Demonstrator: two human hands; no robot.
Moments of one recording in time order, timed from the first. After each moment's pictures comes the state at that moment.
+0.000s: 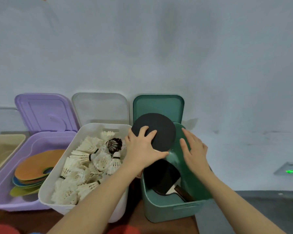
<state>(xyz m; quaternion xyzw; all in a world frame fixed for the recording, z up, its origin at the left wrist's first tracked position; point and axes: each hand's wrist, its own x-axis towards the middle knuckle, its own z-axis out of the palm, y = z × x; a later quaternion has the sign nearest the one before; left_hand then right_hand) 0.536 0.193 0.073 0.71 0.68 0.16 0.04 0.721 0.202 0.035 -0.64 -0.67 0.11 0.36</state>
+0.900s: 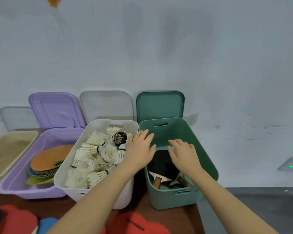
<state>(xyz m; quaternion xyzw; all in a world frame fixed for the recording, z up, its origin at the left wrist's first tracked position) 0.518 0.160 0.058 0.77 0.61 0.17 -0.02 0.692 0.168 0.028 -0.61 -0.77 0.02 0.18</state>
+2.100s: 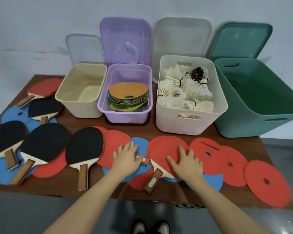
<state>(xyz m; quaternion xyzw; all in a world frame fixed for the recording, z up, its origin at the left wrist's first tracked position) 0.187 -0.078 -0.093 0.66 0.72 0.03 0.22 0.406 -0.067 -0.107 -0.74 -0.65 0.16 -0.04</state>
